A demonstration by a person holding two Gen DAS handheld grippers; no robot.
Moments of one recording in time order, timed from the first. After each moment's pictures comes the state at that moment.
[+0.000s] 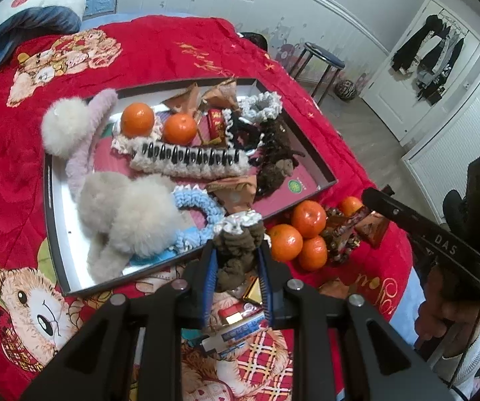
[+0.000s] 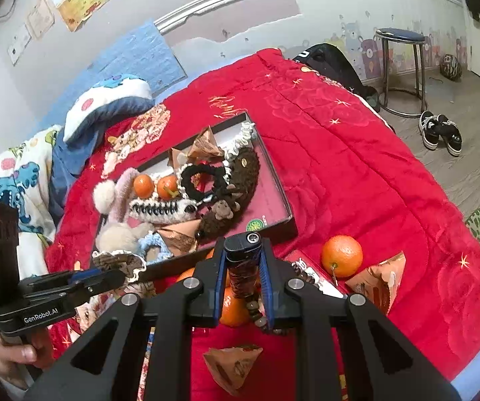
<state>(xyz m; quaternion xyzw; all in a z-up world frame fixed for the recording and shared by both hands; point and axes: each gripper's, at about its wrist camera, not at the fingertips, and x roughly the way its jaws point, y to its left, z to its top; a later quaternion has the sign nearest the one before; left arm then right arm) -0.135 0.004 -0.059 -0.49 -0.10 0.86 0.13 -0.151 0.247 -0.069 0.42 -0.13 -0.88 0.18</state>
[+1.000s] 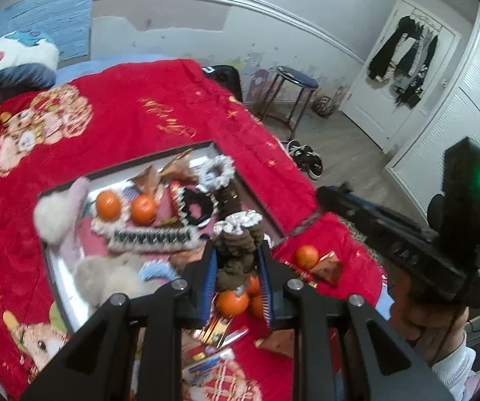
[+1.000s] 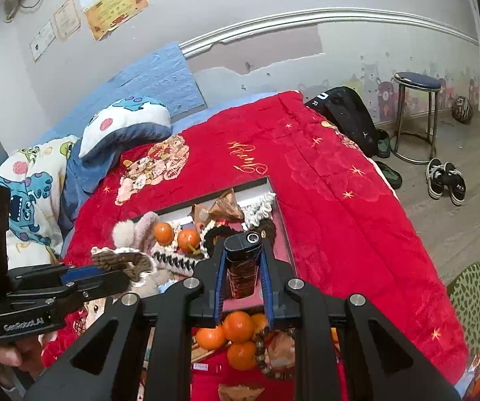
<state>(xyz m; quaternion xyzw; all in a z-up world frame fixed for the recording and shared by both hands) -0.162 0.039 0.016 -0.44 -0.07 0.88 0.17 -0.180 0.240 -0.005 0.37 -0.09 -0.90 0.20</state>
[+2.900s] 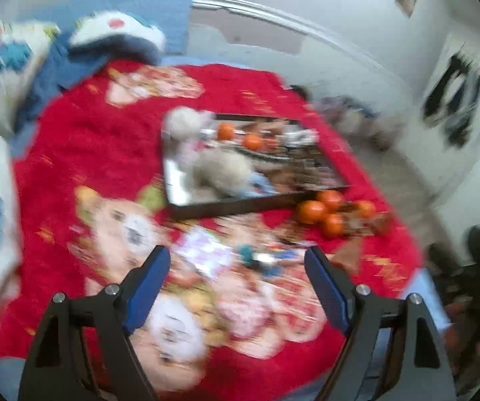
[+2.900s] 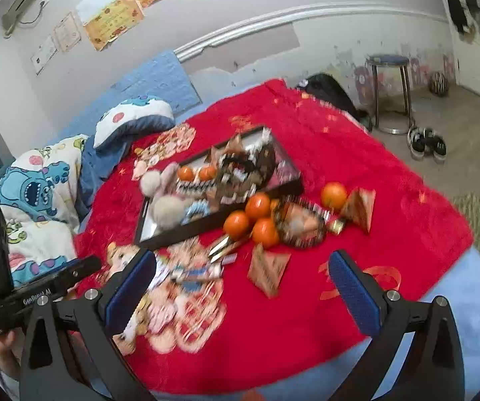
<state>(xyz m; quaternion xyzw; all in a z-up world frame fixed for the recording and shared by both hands) 0.020 -0.045 -0.023 -0.39 -0.14 0.91 0.04 -0.001 0.245 -0.035 0.36 -0.14 -0.90 0.17</state>
